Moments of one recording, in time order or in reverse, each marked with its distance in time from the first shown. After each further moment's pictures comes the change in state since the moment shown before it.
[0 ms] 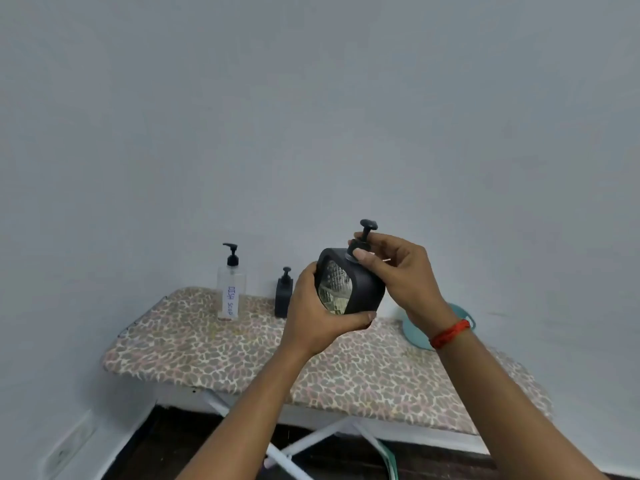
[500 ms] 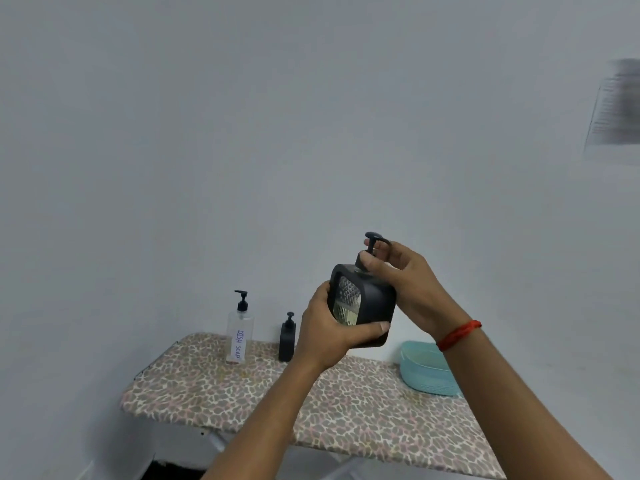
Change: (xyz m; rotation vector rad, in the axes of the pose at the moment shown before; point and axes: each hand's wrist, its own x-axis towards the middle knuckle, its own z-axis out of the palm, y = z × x) left_hand -0.021 0.102 -0.015 -0.082 -0.029 0.021; right_hand -0.016 -0.103 -0.020 0.229 -0.103 0.064
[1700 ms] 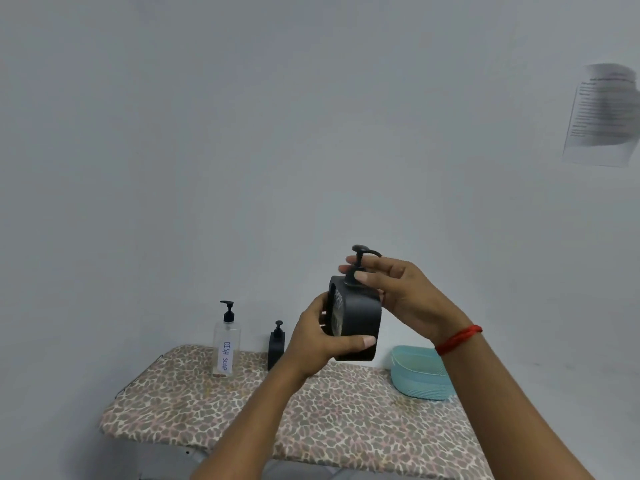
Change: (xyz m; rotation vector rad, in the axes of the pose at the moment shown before) left_hand 0.015 -0.006 0.003 -0.066 -0.206 -0.062; right_hand 0.002 -0.009 -0.025 0.023 -0.169 0.075
